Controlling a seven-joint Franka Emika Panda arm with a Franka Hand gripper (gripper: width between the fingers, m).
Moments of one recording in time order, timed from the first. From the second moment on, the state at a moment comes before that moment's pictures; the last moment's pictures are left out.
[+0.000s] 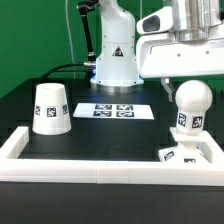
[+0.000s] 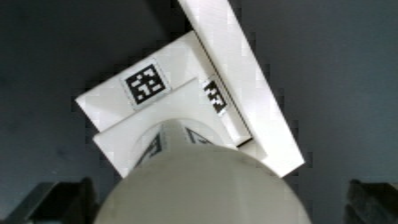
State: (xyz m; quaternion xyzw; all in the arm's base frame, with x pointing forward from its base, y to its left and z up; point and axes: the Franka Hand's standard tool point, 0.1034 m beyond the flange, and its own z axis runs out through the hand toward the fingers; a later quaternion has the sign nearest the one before) arm 0.598 0.114 0.118 -0.97 0.24 -0.02 0.09
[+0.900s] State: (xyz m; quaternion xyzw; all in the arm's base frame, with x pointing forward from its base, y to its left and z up) arm 0.603 0.110 0.116 -0.96 -0.26 -0.08 0.02
